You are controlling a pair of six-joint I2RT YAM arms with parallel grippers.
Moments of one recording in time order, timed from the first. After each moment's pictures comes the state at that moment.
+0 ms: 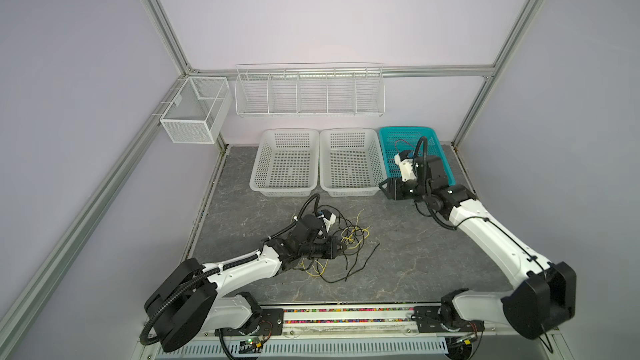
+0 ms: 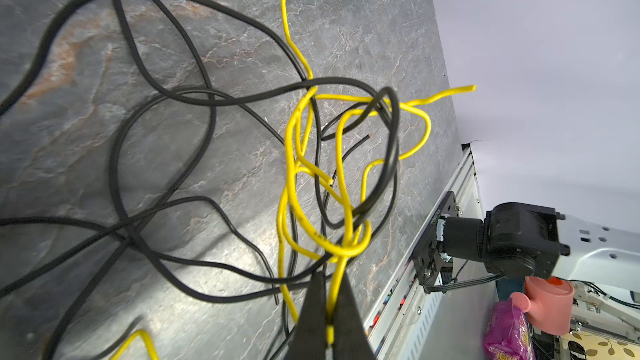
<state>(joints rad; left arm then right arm) -0.86 1.26 0.53 0.07 0.39 -0.76 0.40 1.28 1.05 -0.48 -0.27 0.31</state>
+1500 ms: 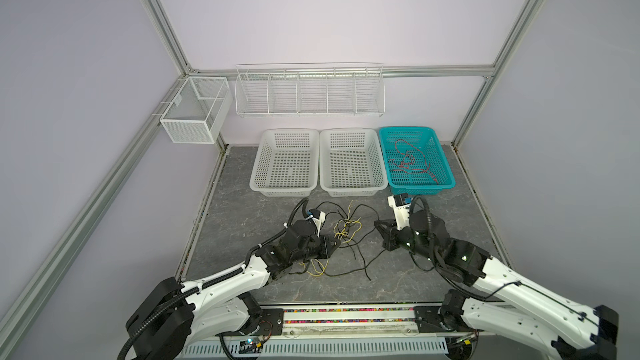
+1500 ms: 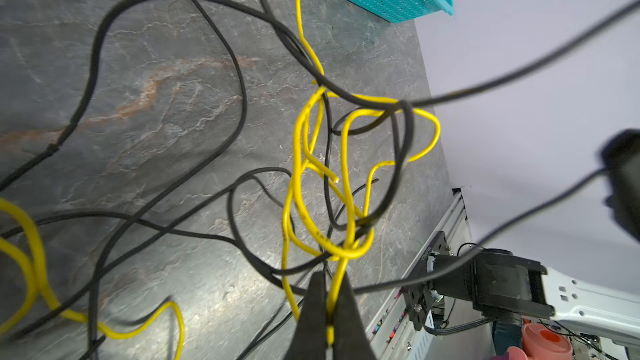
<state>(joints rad) -0.88 1.10 0.46 0.08 0.23 -0.86 0.90 0.82 0.76 -0.42 0.14 0.53</state>
